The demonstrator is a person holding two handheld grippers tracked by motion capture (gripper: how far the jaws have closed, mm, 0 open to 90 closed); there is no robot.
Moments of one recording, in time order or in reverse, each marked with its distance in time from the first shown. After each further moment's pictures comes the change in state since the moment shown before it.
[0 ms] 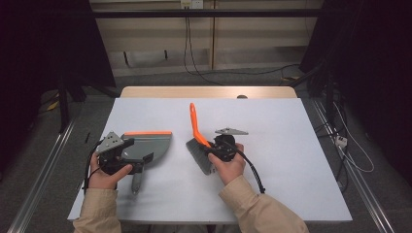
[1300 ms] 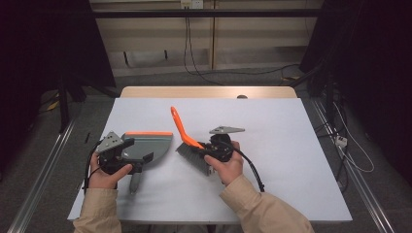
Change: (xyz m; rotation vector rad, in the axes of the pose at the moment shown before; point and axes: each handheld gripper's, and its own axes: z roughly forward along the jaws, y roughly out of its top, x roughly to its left) left arm 0.001 -0.001 0.000 -0.005 -0.004 -0.013; right arm 0.022 0.013 -0.010 0.018 0.180 -0.098
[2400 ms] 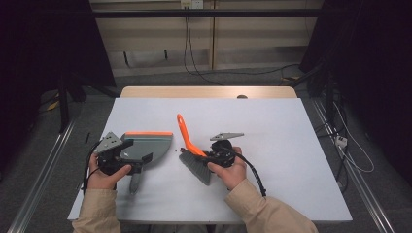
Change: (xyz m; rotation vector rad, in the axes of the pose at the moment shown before) left arm 0.000 -0.001 -0.002 0.002 0.000 0.001; right arm -0.007 -0.019 -0.002 0.121 -0.016 0.002
